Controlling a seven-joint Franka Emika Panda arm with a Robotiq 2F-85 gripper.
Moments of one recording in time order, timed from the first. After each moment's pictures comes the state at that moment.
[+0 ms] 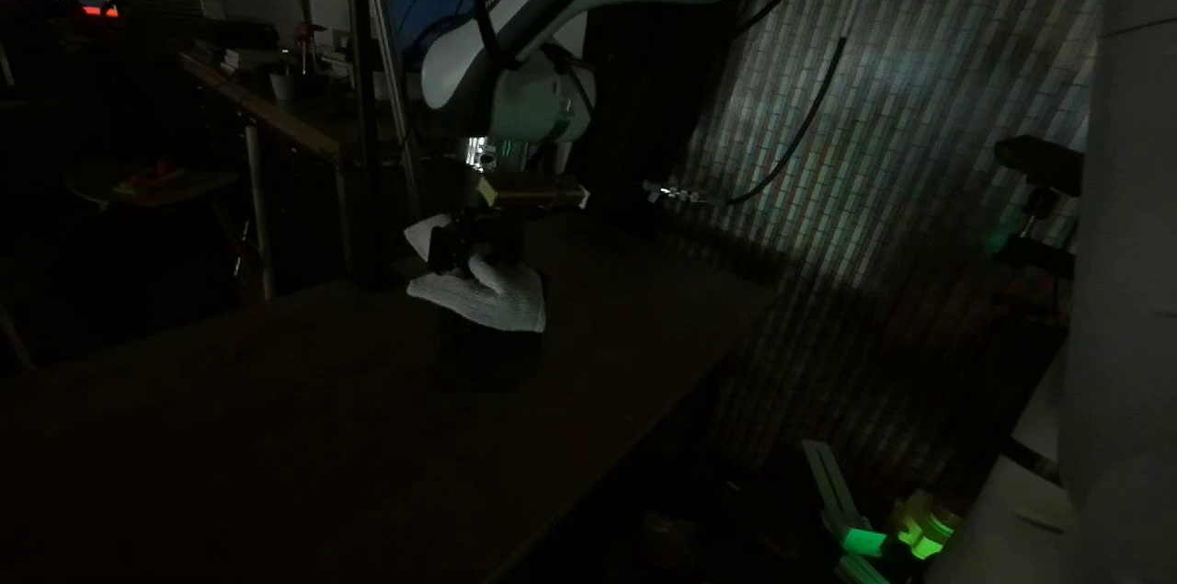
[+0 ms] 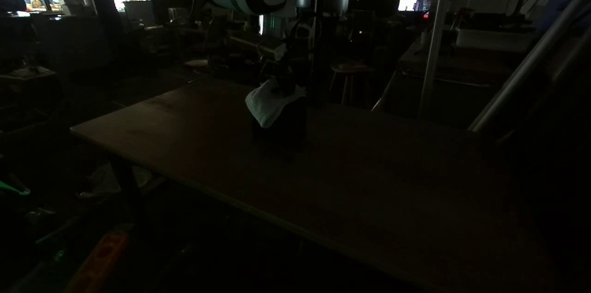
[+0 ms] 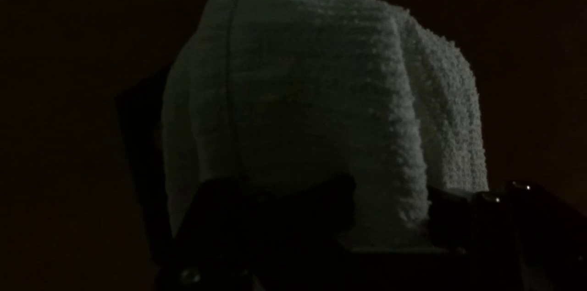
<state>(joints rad) -0.05 0.34 -0.01 -1.99 0.15 2.35 -0.06</state>
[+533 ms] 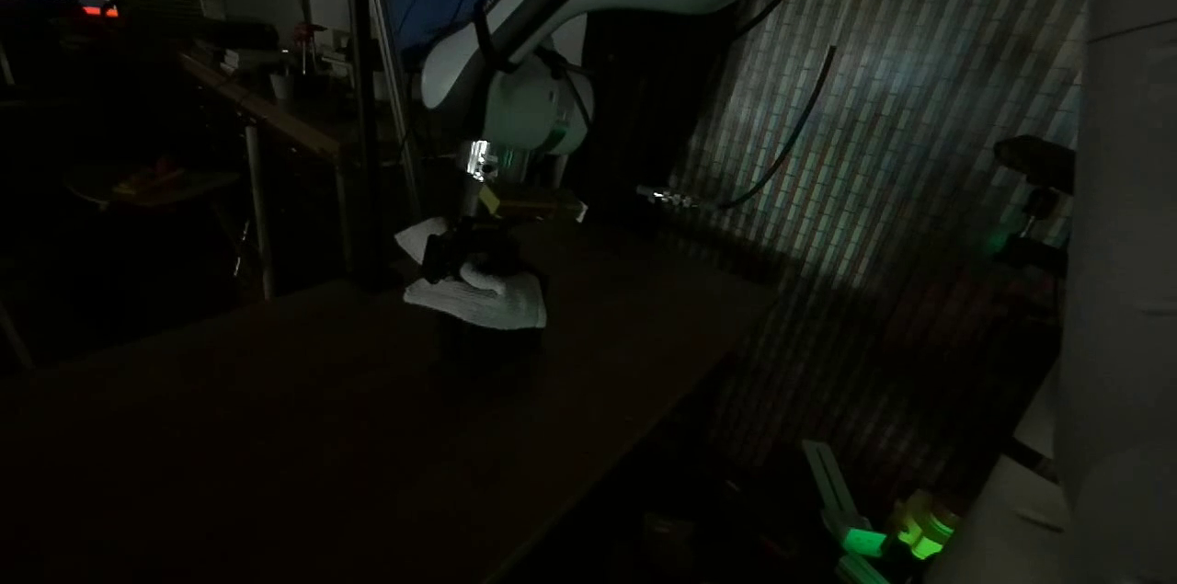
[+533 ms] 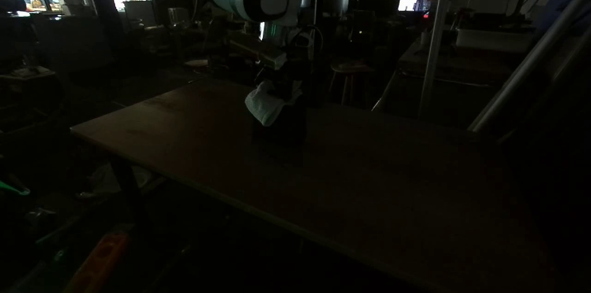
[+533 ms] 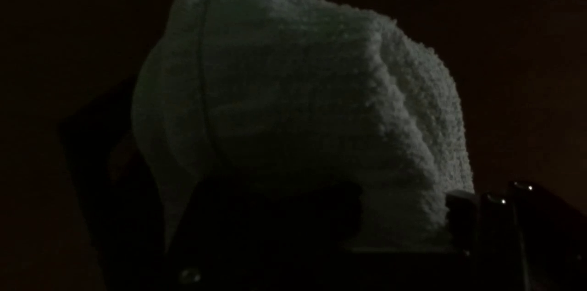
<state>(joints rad) -0.08 0.36 0.02 -1.99 0.25 2.35 -0.15</state>
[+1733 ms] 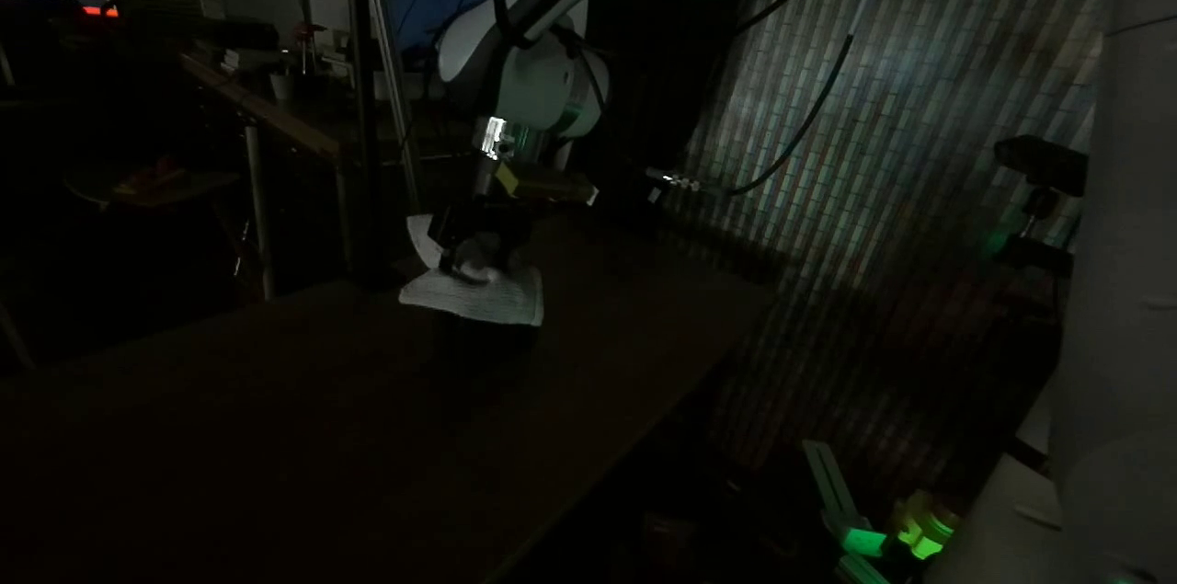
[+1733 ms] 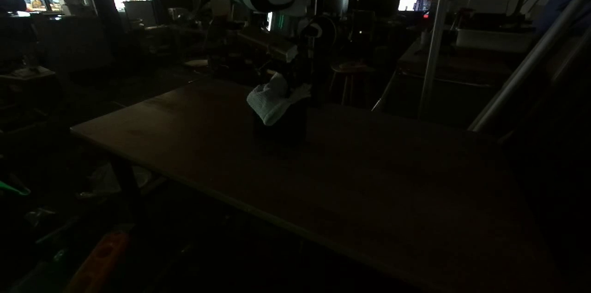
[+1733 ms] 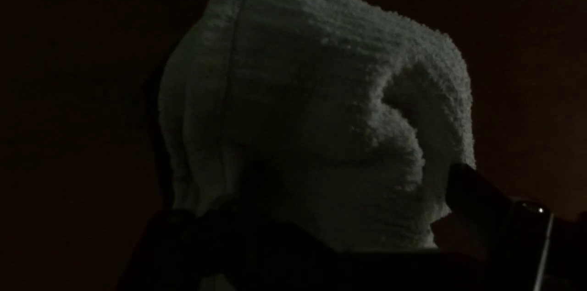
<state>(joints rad) -0.12 0.32 0.02 -1.98 0.28 2.35 -0.24</state>
